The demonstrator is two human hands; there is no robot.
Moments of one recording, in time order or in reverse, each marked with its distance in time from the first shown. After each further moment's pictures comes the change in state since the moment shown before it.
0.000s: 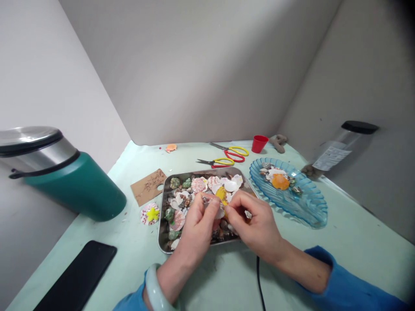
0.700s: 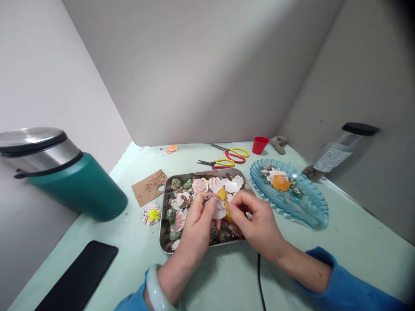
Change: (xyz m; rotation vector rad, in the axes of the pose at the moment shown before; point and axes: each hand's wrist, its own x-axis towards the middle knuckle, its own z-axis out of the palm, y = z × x) left_hand 0.002 -0.007 0.000 -0.172 -0.019 0.001; right_hand 0.001 0.004 0.001 0.083 -0.024 0.150
